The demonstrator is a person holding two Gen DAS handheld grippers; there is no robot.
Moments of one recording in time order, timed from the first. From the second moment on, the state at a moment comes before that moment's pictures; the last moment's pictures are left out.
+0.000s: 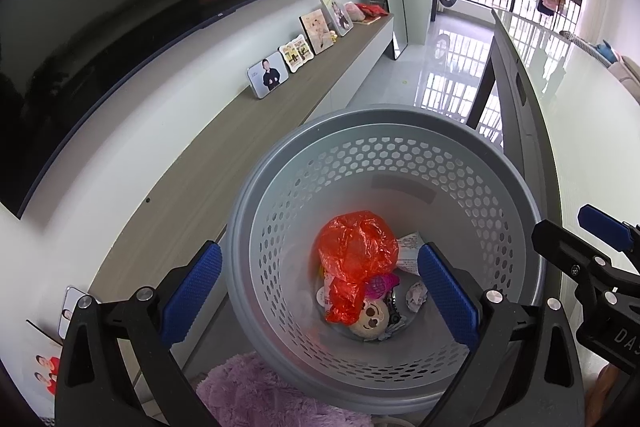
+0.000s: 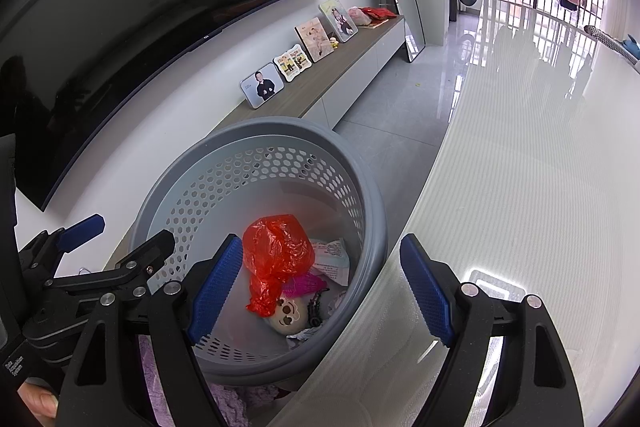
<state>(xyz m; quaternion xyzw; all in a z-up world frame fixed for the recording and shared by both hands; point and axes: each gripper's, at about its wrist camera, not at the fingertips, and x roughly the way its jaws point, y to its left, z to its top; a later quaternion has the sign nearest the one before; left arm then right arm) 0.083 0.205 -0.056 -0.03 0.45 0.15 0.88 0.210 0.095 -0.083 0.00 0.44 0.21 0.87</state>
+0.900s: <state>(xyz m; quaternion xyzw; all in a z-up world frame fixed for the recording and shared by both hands) 0.083 0.205 -0.051 -0.02 0.44 0.17 0.88 0.210 0.096 -0.083 0.00 0.44 0.21 0.87</state>
